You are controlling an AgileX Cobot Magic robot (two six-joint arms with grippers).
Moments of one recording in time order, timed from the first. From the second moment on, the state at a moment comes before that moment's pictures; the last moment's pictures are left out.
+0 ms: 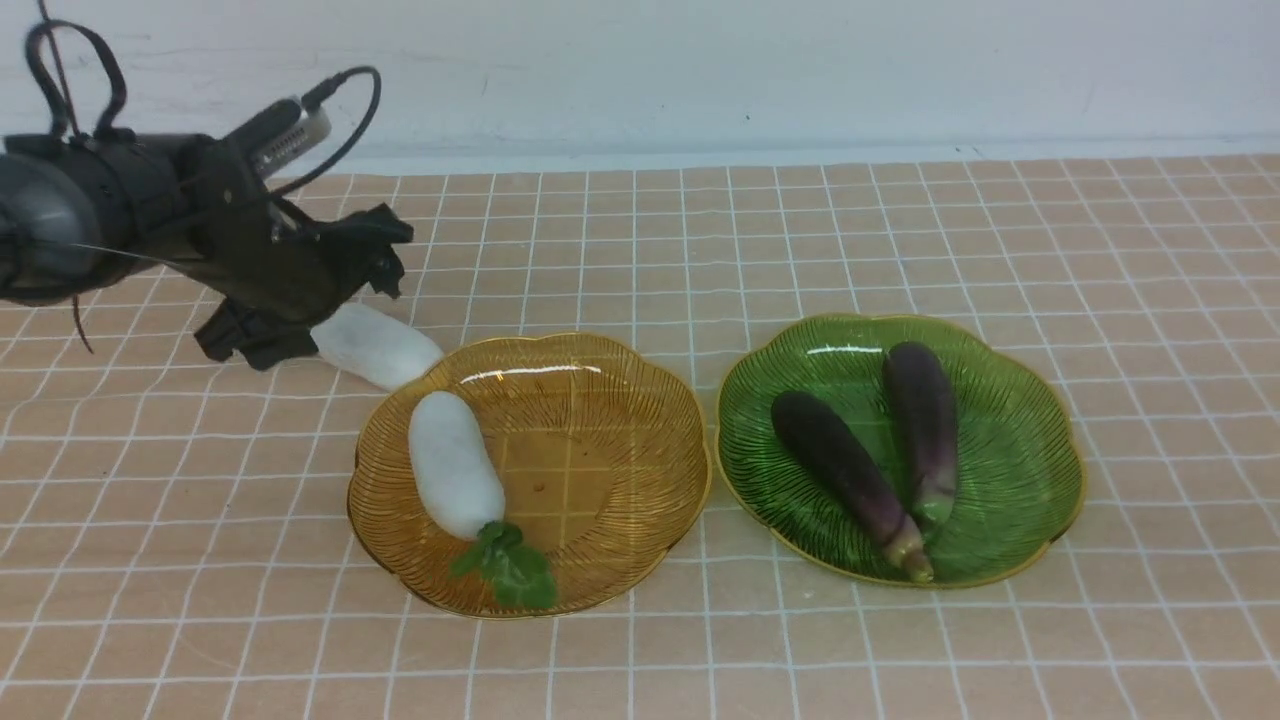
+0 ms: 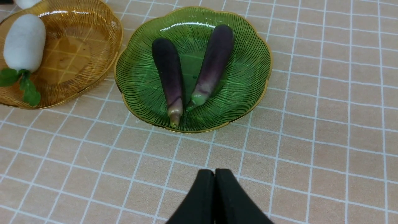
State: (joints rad) right arm 0.20 0.61 -0.90 0.10 1.17 -0.01; left arm -0.05 2.11 -1.41 -0.08 0.23 -0.81
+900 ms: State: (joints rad) right arm 0.20 0.60 -0.90 0.10 1.17 -0.01; left arm -0.37 1.88 -1.42 -0.07 0.72 -0.43
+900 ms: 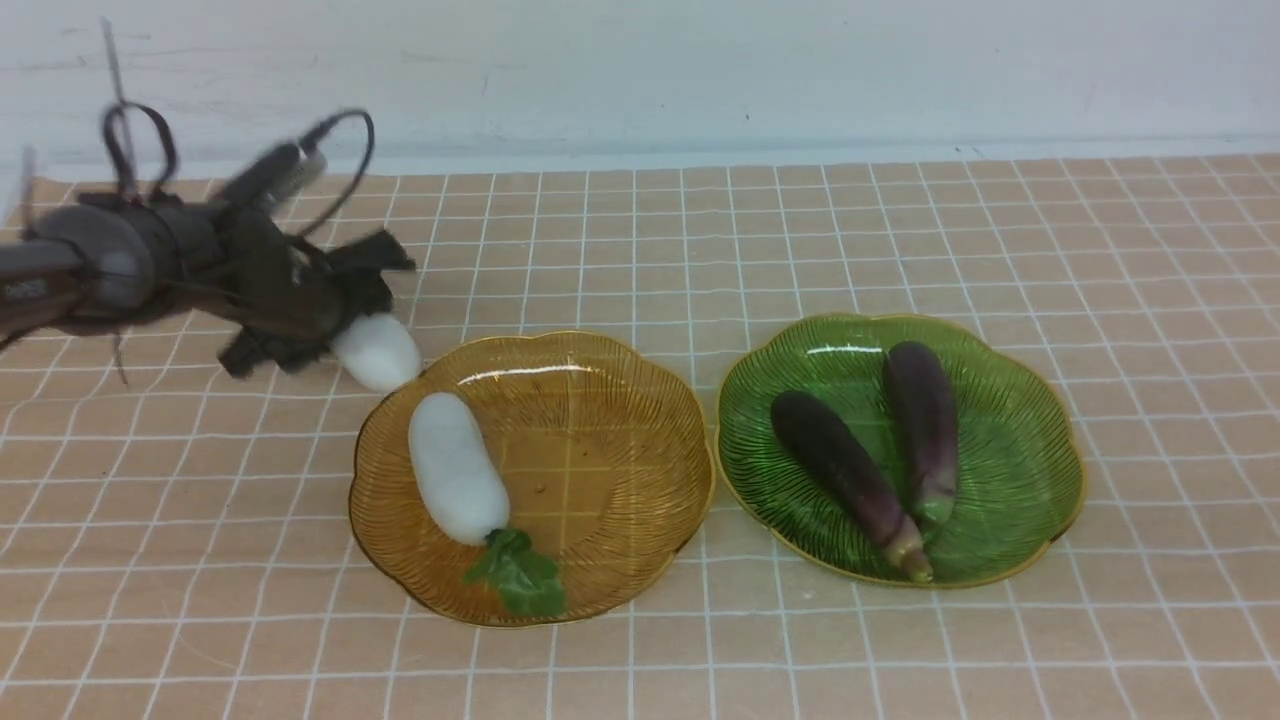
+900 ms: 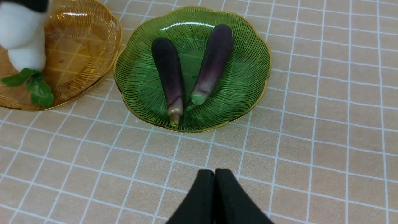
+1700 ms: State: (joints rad) right arm 0.20 -0.01 -0.42 0.03 0.78 0.06; left arm -0.38 1.82 -1.49 -0.09 0.91 -0.29
